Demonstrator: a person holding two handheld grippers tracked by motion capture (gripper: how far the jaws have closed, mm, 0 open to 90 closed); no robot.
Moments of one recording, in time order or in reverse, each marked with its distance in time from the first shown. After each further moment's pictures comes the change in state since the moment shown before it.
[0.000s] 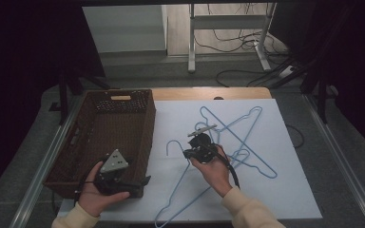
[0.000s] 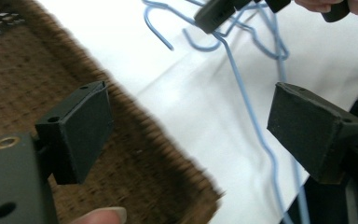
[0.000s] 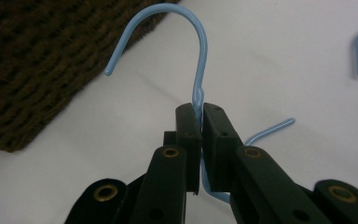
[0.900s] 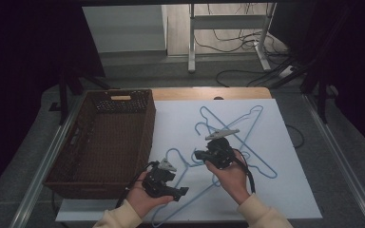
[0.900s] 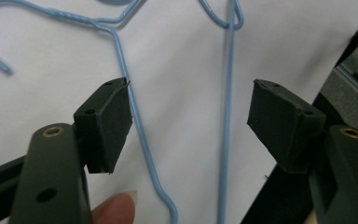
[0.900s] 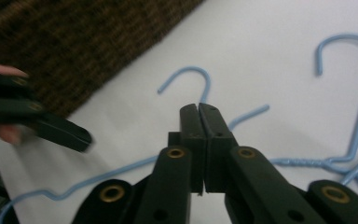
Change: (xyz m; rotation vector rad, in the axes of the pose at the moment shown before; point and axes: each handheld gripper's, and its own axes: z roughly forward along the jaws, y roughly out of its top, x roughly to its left) left arm -0.051 0.019 0.096 0.229 -0.174 -0.078; right arm -0.011 -0.024 -0.046 -0.106 0.040 -0.010
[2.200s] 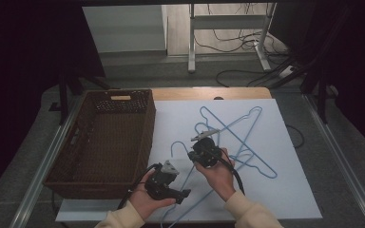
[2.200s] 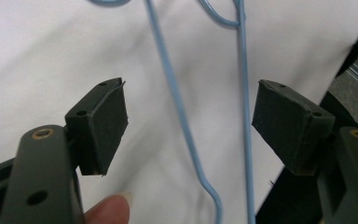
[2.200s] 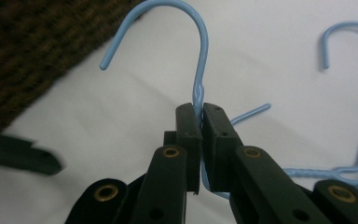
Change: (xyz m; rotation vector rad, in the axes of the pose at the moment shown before) left arm -0.005 0.001 0.012 -0.005 0.022 0.026; right arm 0.012 0.007 0.036 0.093 -0.113 -0.048
